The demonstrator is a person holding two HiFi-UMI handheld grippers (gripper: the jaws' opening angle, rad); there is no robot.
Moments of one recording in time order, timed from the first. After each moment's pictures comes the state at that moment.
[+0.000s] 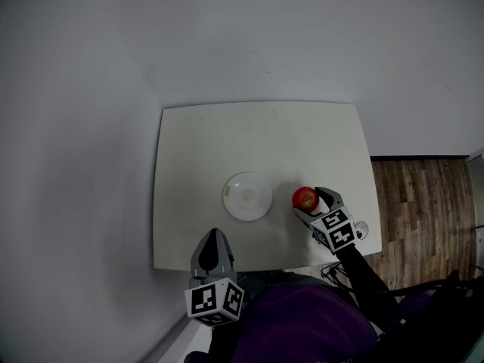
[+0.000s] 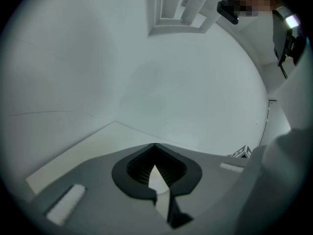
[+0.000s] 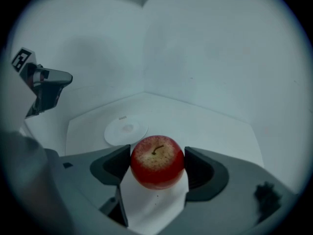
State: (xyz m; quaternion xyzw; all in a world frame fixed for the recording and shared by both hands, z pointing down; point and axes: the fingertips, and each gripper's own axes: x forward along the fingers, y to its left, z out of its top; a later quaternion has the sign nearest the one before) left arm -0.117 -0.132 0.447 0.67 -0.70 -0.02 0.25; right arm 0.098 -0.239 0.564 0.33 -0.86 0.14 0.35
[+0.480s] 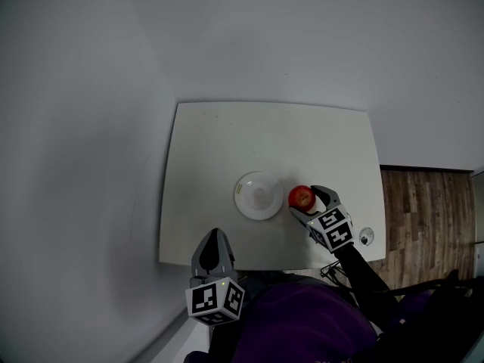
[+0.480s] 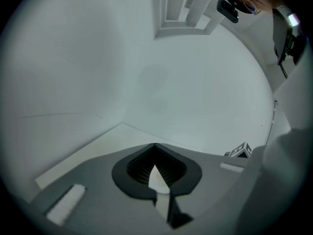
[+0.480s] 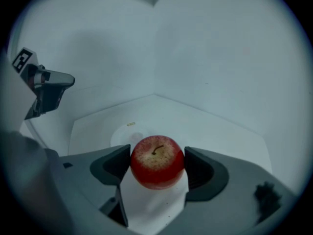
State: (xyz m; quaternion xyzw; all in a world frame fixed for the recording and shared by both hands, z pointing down) left arm -0.142 -0.118 0.449 0.65 -0.72 -0.02 0.25; right arm 0.050 -0.241 0.556 0.29 -0.88 0.11 0.35
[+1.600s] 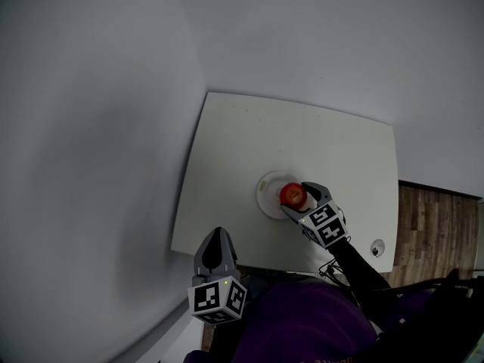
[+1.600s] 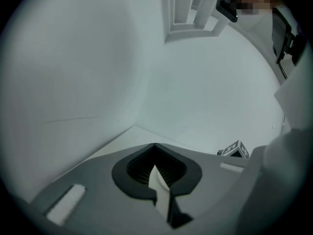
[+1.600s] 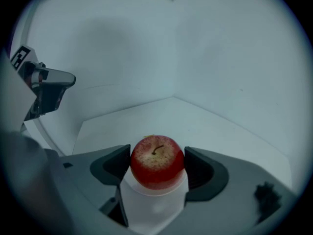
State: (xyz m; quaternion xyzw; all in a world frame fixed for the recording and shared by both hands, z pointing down) left arm -0.188 -0.097 0.454 0.60 -0.76 -0.03 0.25; right arm -0.046 -0.236 0.566 0.20 -0.91 0.08 0.35
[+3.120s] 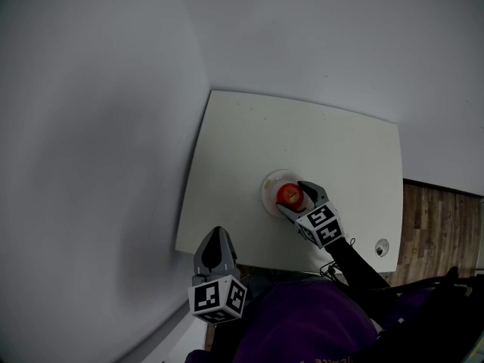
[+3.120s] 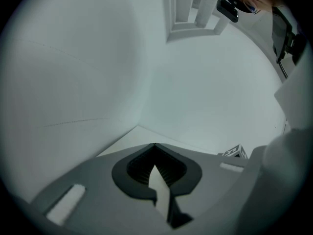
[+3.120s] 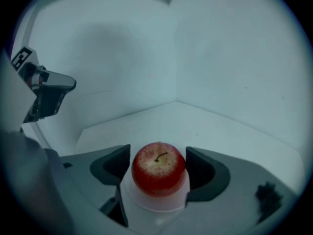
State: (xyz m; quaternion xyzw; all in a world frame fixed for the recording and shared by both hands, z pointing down) left arm -0.199 -0.092 0.450 0.59 -0.77 -0.02 0.25; right arm -0.068 -0.230 0.569 0.20 -0.92 0.10 0.31
